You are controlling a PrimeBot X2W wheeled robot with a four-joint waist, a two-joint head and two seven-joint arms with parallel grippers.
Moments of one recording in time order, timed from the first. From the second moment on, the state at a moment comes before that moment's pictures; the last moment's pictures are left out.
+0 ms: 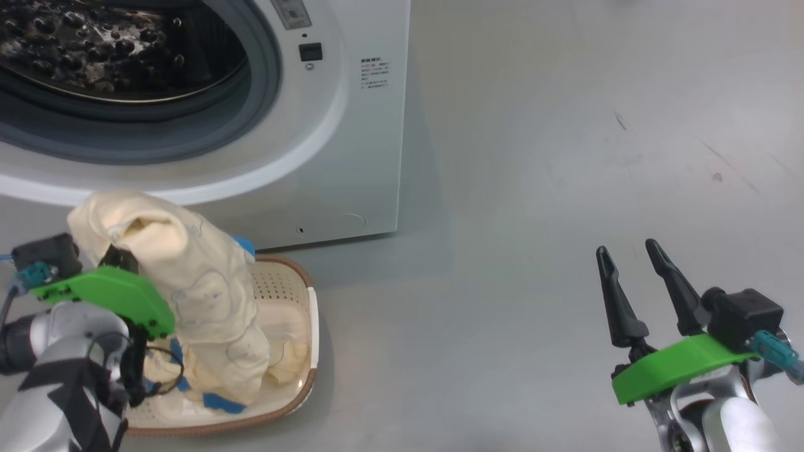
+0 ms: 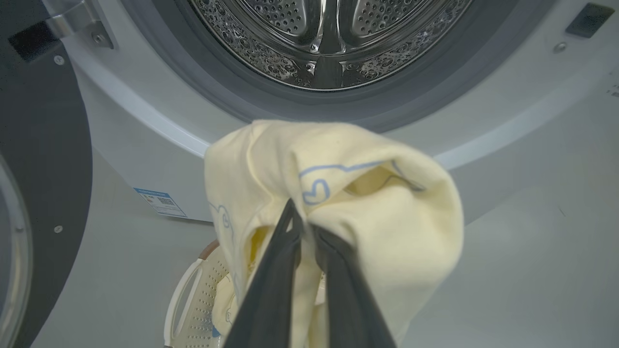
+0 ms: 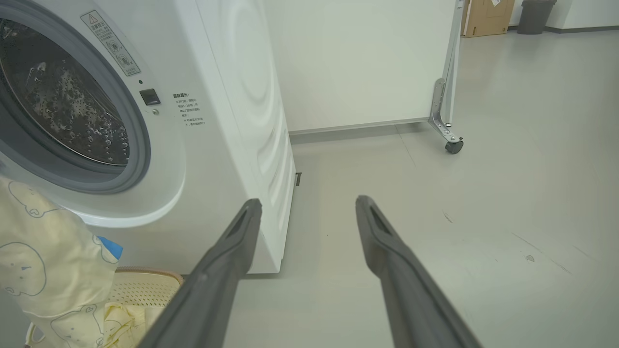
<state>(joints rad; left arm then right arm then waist) -0.43 0.34 -0.27 0.45 -0.60 0.06 0.06 0.01 -0.04 0.05 -0.04 0.20 0.13 -0.09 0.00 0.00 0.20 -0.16</state>
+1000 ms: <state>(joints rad) -1.18 0.56 -0.23 0.73 -0.62 -0.03 0.32 -0.23 -0.04 0.20 0.08 0.33 0.13 -0.24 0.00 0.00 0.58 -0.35</state>
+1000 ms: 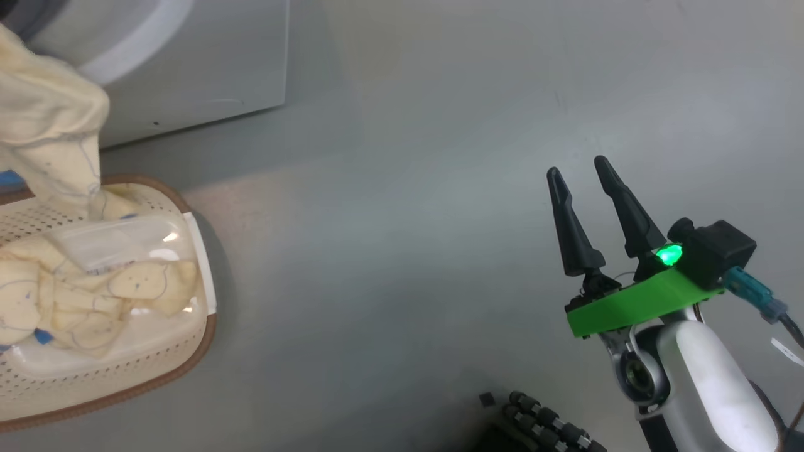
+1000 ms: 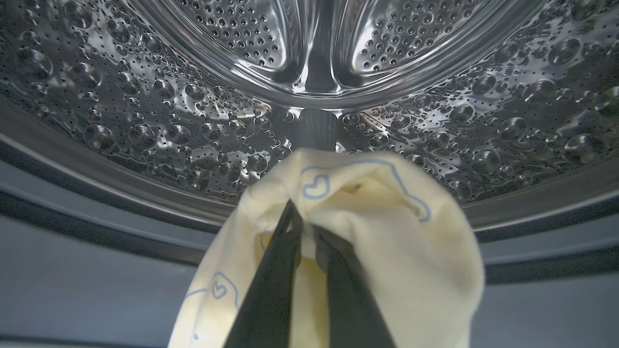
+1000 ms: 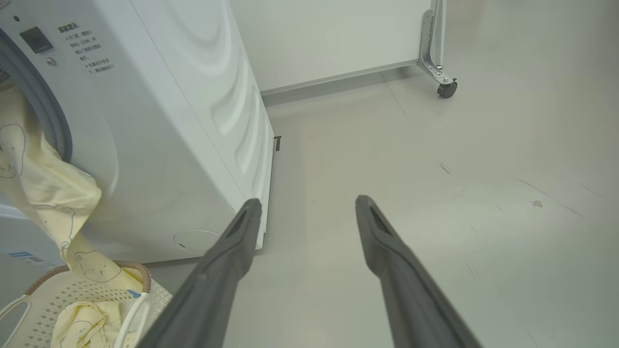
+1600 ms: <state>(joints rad) -1.43 0.71 -0.20 0.71 -0.50 -0.03 0.07 -0.31 -0.04 0.26 0.07 0.42 0.13 -0.25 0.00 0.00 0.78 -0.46</state>
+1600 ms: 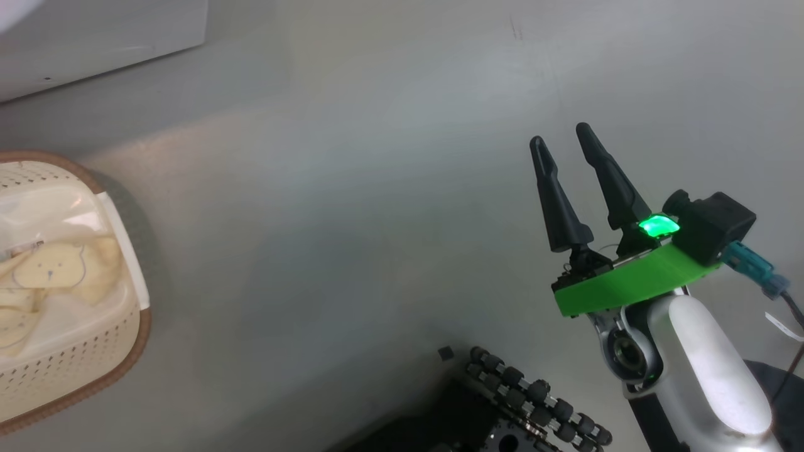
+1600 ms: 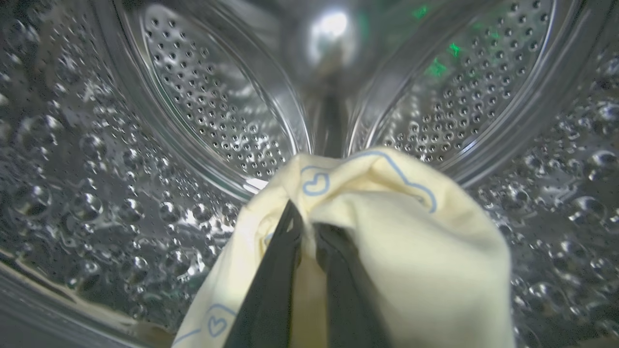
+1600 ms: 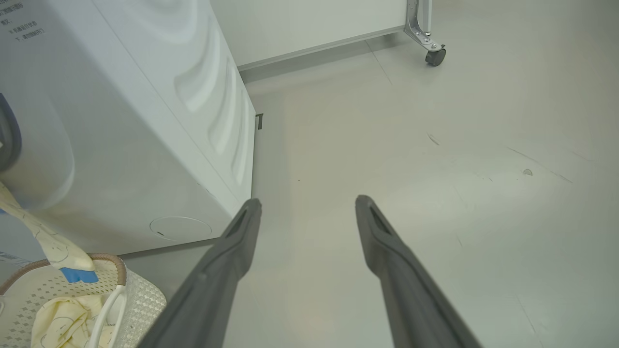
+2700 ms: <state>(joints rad) -1.33 0.63 -0.23 0.88 -0.54 -0.04 -0.09 -0.34 -0.04 0.20 0.07 0.38 0.13 -0.25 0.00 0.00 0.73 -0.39</state>
